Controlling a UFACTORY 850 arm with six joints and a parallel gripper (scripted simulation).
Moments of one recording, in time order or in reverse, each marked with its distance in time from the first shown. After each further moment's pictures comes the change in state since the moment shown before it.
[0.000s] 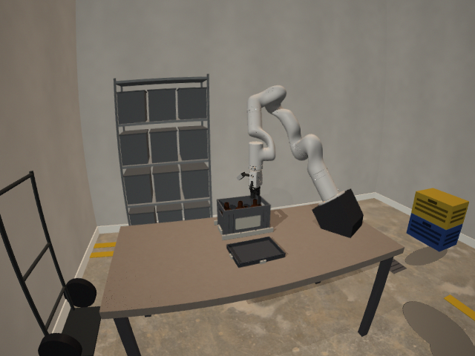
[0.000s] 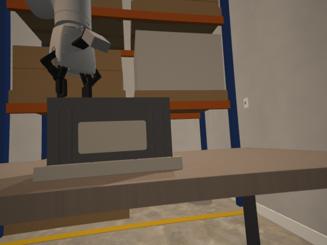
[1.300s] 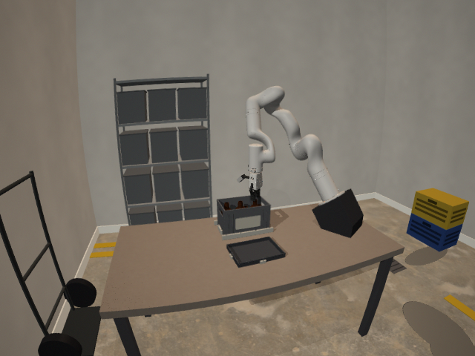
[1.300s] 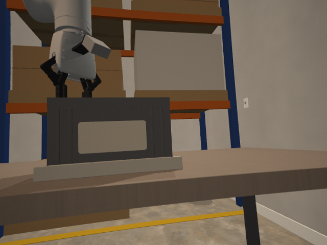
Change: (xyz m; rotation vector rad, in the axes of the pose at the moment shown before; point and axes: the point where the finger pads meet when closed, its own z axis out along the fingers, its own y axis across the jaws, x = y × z) arm 0.000 0.000 0.013 0.000 0.000 0.000
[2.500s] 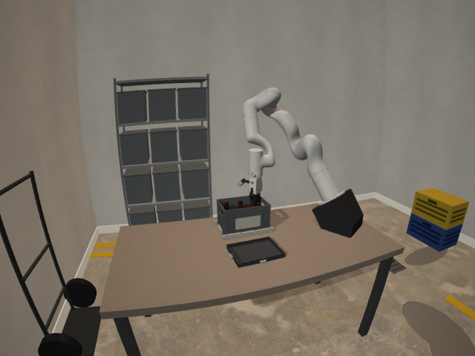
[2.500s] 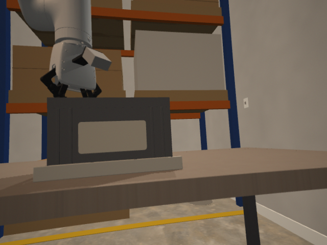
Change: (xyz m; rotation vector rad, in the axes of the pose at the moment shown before) arm 0.000 0.000 0.028 0.000 0.000 0.000
